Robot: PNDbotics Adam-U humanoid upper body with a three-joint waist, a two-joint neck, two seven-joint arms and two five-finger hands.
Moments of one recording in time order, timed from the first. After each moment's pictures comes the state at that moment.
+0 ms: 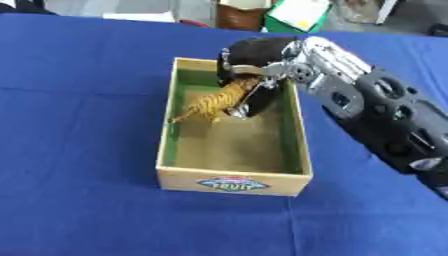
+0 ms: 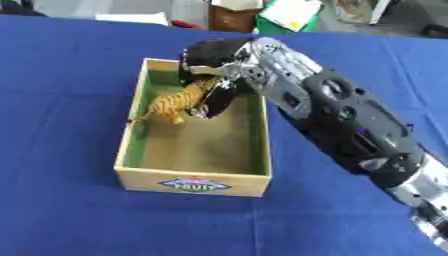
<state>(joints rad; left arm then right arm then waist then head) -0.21 0.26 0.09 -1.98 -0.23 -0.19 0.55 -0.93 -0.57 0.54 -1.44 0.71 -0.19 0.63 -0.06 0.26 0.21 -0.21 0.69</state>
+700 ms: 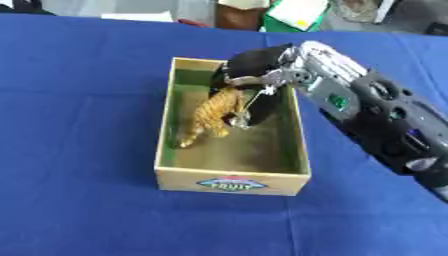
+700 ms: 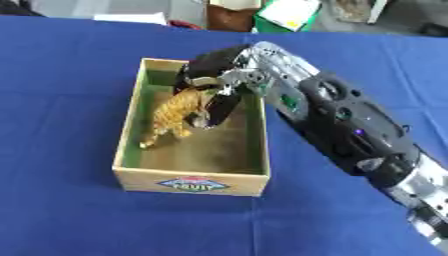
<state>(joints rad) -0.21 0.25 0.09 -1.98 -0.23 -0.19 0.55 -0.93 -0.57 0.54 -1.42 0.72 -0.27 0.74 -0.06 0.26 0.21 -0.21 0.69</state>
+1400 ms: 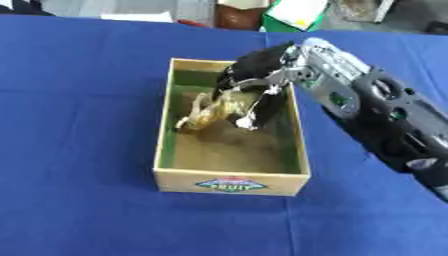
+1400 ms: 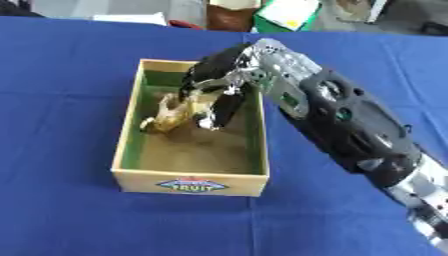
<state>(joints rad) -0.21 0.25 0.09 -1.98 -0.23 -0.19 0.55 -0.93 -0.57 0.51 -1.44 0.79 -0.29 0.79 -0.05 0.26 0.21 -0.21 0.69</state>
